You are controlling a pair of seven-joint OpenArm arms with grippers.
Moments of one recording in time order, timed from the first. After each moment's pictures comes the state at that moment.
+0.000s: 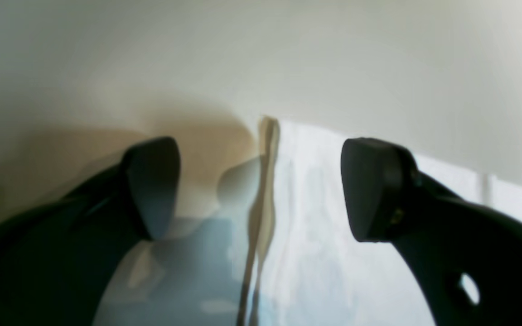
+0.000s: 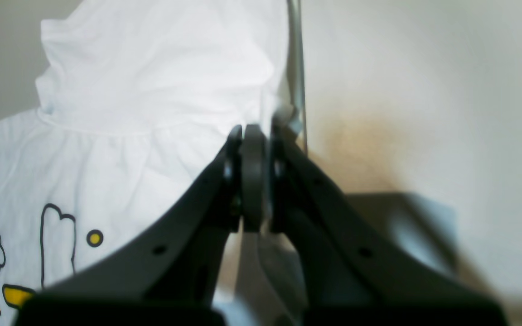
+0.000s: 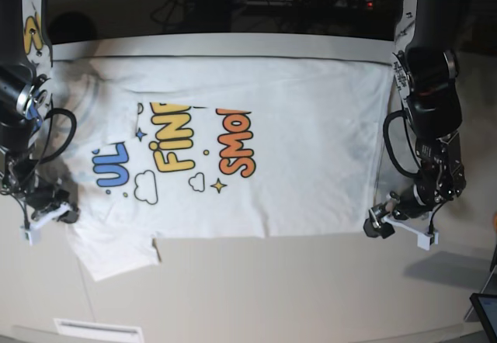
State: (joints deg) left arm -34.0 -22.6 -14.9 35.0 -29.3 -22.8 37.4; right arm 38.6 22.1 25.9 16.9 6.8 36.5 -24.5
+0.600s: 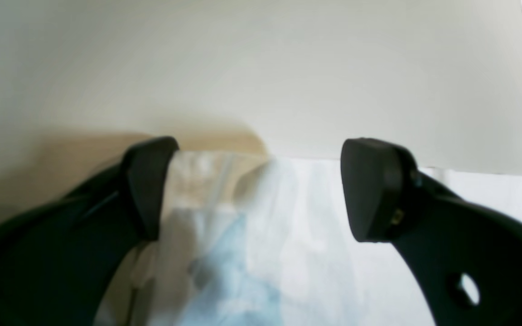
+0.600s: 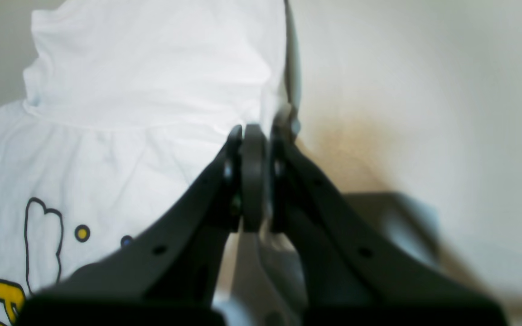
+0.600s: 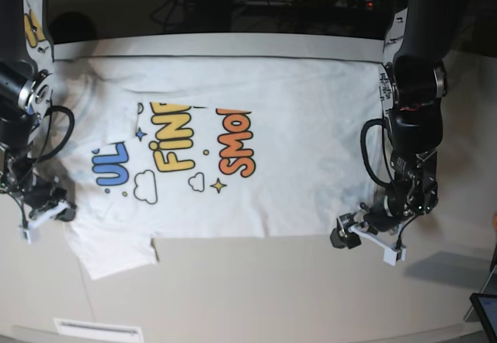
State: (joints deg) left arm -37.5 -17.6 -7.5 29.3 -27.4 -23.2 31.9; right arm 37.2 22.1 25.9 20.4 6.5 36.4 -25.8
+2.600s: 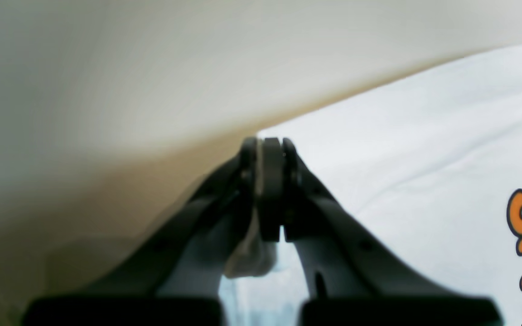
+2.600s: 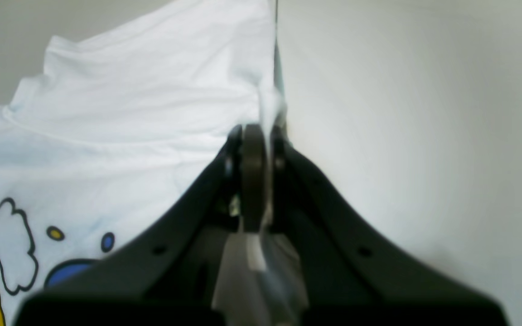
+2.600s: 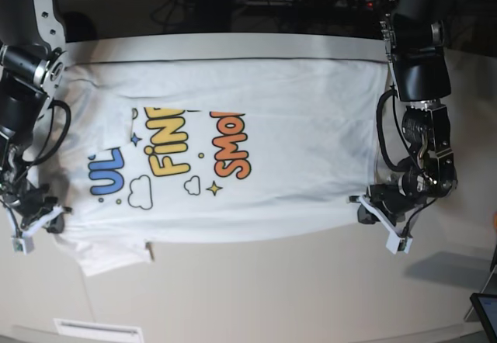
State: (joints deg) left arm -19.9 -20.7 -7.7 70.9 -26.4 -22.8 51.5; right arm 30.1 19.4 25.8 42.7 5.0 36.0 -29.0
